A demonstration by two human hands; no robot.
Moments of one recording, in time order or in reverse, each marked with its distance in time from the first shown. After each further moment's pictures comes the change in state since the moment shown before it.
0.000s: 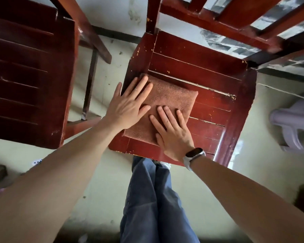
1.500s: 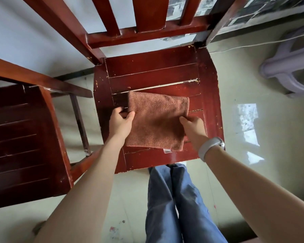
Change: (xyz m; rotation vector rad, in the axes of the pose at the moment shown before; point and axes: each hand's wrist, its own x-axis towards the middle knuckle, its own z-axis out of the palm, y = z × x) left_hand 0.032 0.069 -0.038 -0.897 -0.008 -0.651; right_hand -0.035 0.059 -0.022 1.438 0.171 1.400
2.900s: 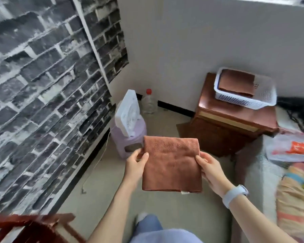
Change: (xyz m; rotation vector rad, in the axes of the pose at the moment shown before) left_hand -0.572 0.305 0.409 0.164 -0.766 0.758; right_hand -0.219 0.272 -0.668 1.079 0.457 -0.158
